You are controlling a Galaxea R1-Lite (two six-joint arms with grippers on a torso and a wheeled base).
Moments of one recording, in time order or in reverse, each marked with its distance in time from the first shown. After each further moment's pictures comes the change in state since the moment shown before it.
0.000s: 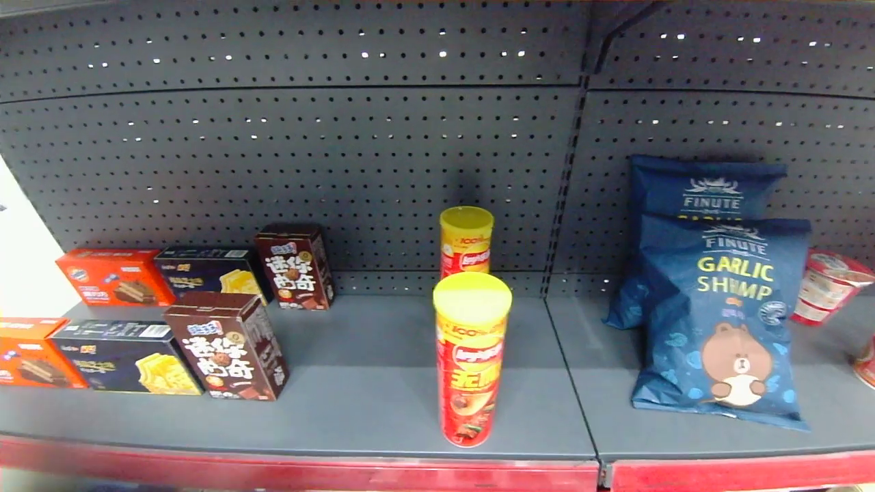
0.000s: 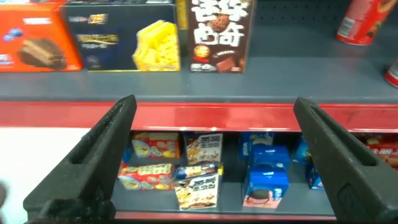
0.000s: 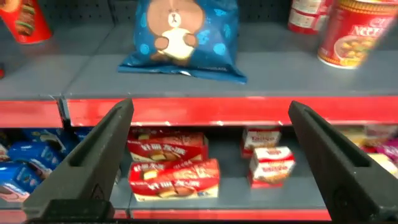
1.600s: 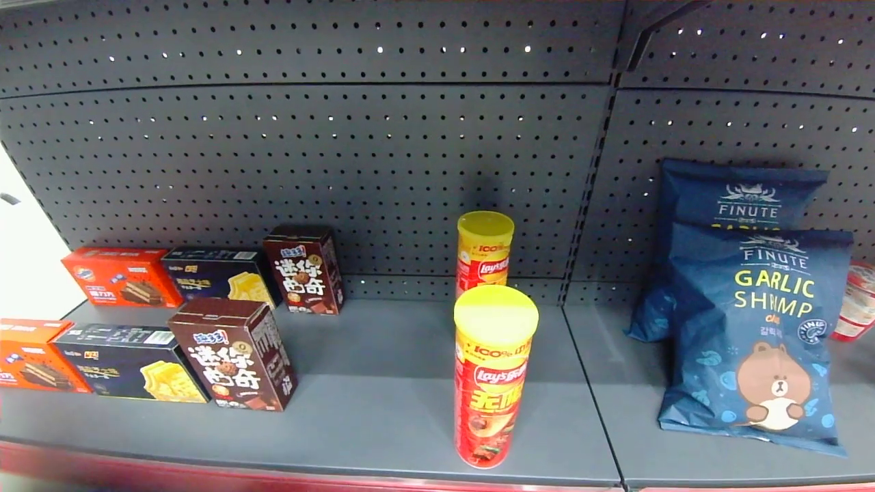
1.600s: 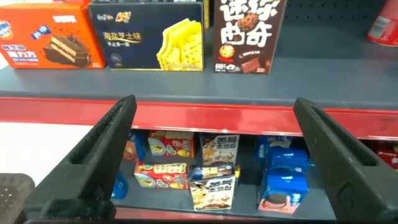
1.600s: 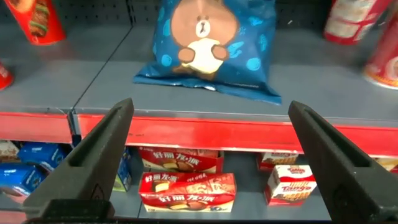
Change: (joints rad) left arm 0.000 0.000 0.000 0.001 -0.006 0.018; right arm 0.000 0.000 0.000 0.000 0.000 -0.003
